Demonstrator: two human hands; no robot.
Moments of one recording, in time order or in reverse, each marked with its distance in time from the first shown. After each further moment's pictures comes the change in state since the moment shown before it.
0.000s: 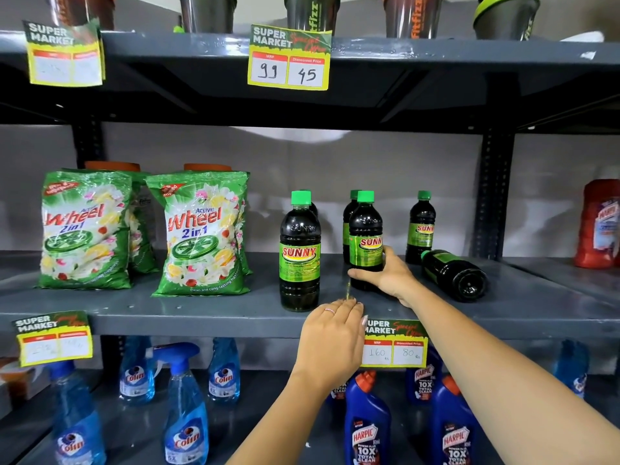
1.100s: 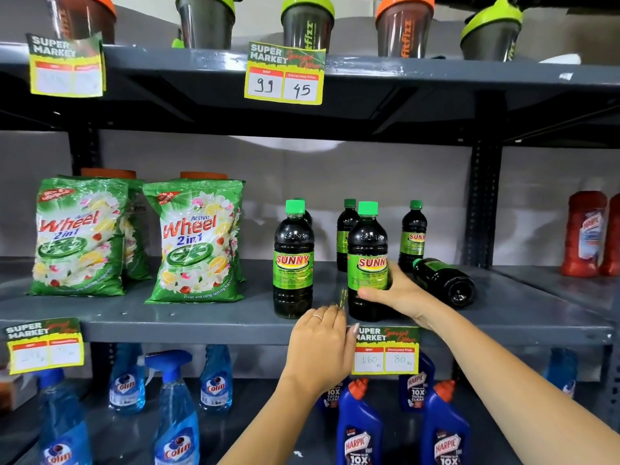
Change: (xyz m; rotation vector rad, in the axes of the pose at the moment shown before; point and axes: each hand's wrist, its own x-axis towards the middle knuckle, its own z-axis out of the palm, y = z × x) left_hand 0.001 0.002 -0.011 0.036 -0.060 -0.081; right_hand -0.057 -0.017 -0.037 0.085 -0.285 -0.050
